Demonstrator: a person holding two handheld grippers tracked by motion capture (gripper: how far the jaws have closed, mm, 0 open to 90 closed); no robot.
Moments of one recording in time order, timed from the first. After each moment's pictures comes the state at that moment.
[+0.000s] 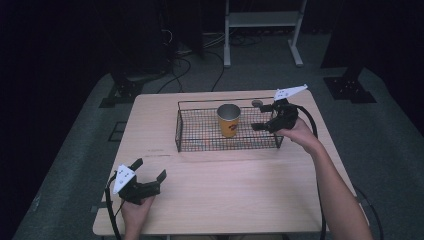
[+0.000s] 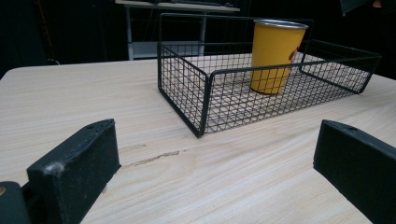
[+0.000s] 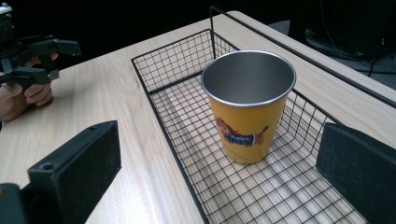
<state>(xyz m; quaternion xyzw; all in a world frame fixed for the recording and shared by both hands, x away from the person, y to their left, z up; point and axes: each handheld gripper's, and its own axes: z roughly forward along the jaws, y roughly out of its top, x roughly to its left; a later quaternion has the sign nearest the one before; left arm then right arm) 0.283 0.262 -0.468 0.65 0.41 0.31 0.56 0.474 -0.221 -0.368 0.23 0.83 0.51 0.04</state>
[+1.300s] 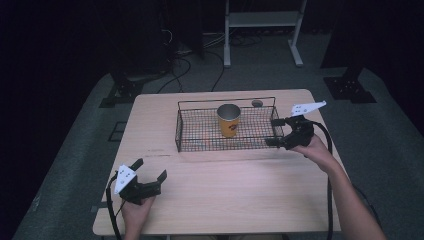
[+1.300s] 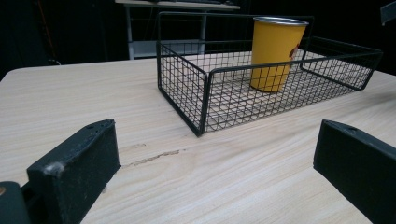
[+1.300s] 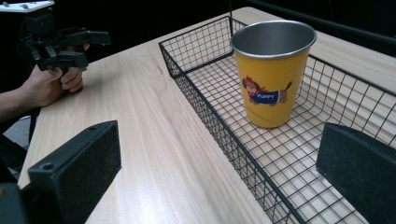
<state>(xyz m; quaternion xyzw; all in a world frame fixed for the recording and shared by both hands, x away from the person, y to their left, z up) 0.282 0.260 -0.468 0.66 0.41 0.31 0.55 0.428 -0.258 -0.386 0.23 0.81 0.53 0.03</state>
